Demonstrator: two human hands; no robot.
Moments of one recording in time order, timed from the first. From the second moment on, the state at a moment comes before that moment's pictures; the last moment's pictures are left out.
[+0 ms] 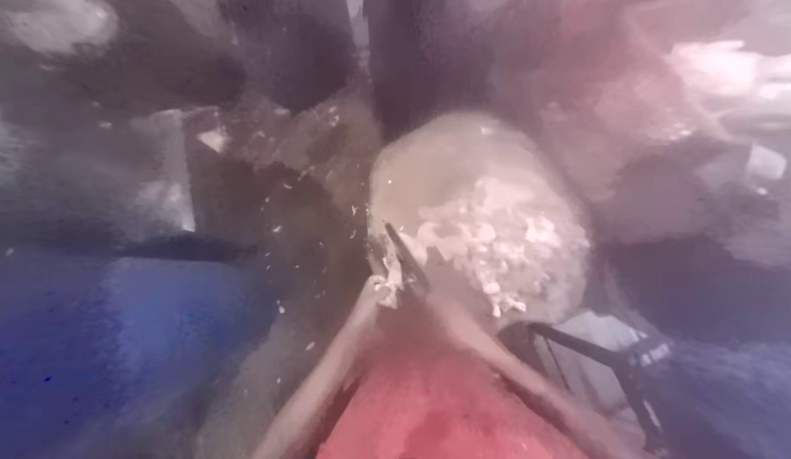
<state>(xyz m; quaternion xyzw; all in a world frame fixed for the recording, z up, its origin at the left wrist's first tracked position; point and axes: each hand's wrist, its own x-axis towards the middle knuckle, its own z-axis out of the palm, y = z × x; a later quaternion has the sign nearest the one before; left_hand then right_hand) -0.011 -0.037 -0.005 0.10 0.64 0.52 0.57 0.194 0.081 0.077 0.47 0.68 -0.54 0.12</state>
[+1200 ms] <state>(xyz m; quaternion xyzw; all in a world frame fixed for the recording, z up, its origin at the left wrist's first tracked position) -0.004 -0.017 0.008 0.28 0.78 0.26 0.49 0.201 0.062 0.090 0.42 0.67 -0.60 -0.11</state>
